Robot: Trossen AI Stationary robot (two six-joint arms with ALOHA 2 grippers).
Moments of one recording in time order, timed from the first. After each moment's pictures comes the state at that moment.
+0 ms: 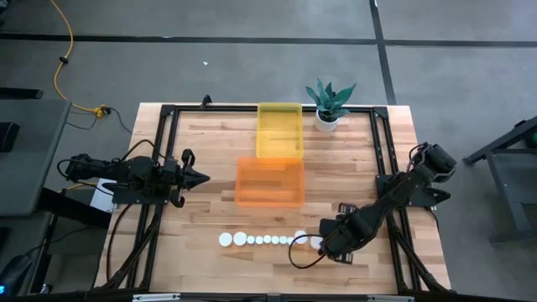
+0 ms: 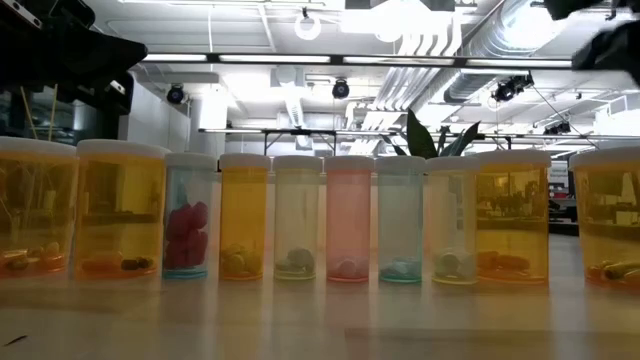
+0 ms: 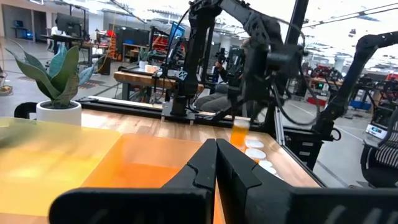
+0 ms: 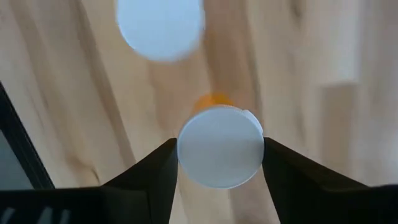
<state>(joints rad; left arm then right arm) -0.05 0.00 0.01 0.07 -0.12 -0.14 0.65 1.65 1.25 -1.14 0.01 0.83</state>
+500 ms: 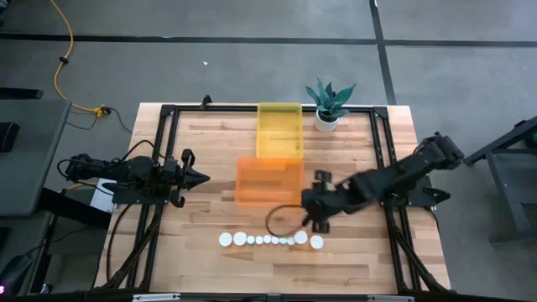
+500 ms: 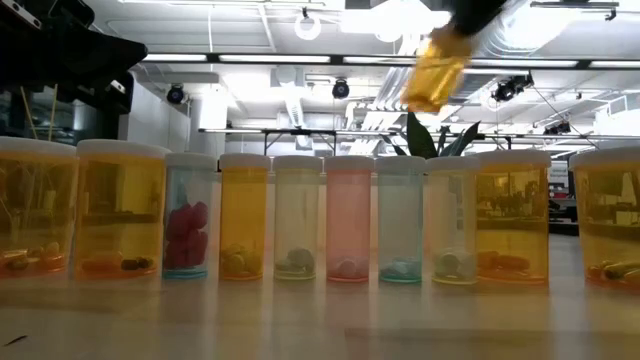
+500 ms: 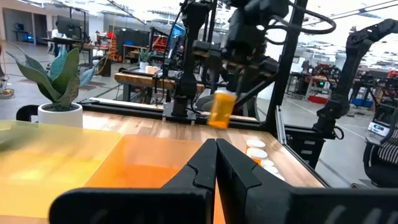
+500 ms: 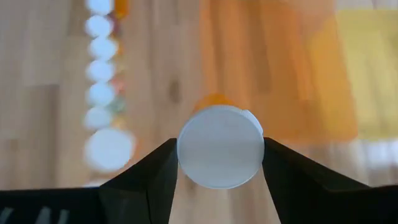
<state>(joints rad) -0.05 0.00 0.01 0.07 -0.12 -0.13 0.39 1.55 1.36 -0.93 0.33 0.35</state>
